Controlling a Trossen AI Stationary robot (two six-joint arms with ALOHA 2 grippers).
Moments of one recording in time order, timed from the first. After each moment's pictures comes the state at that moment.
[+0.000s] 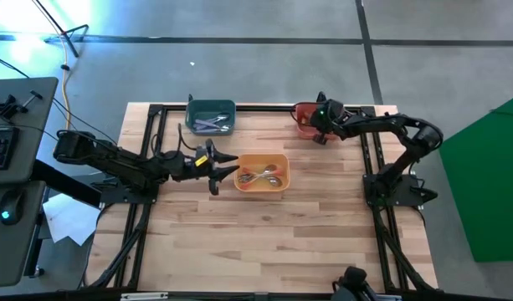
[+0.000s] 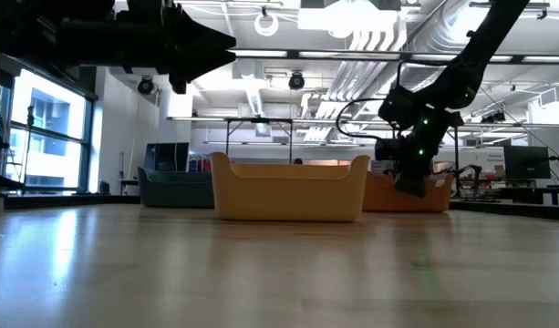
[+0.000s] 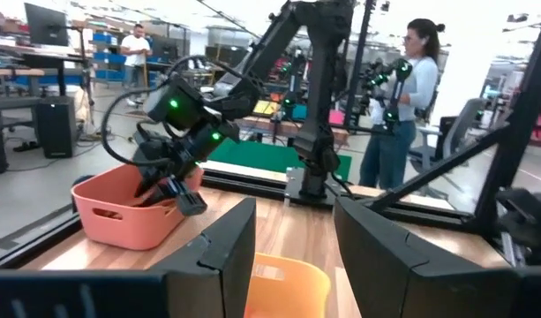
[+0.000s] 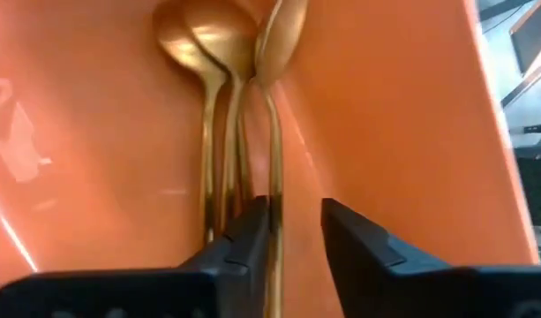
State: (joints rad) left arm -0.03 1.26 0.33 1.03 -0.21 -0.11; right arm -0.81 1.61 0.67 0.03 0.33 -0.58
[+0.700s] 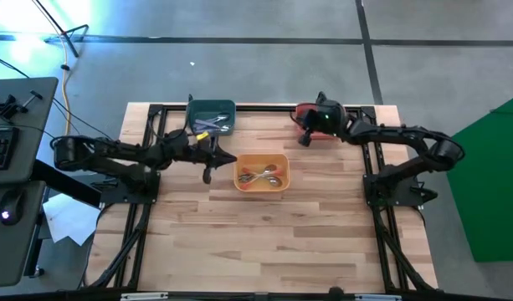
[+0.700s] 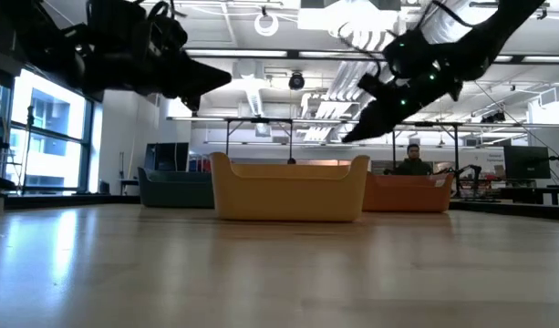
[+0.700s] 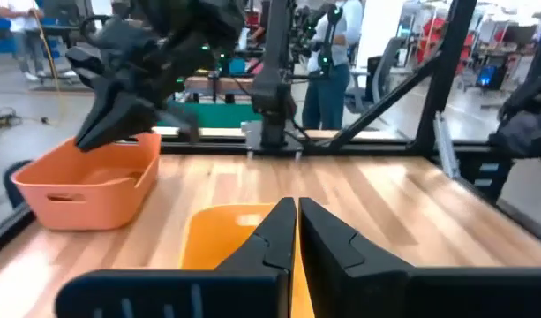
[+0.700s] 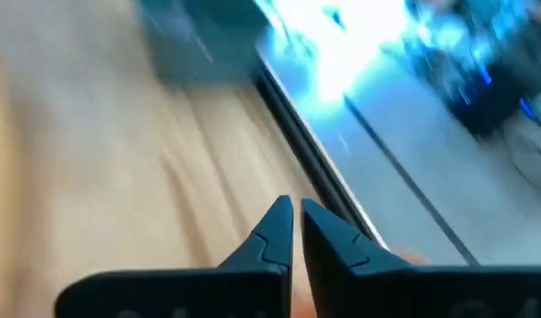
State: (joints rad) left arm 0.31 1.25 0.33 0.88 0.40 -0.03; right arm -0.61 1.39 0.67 0.23 0.01 -0.37
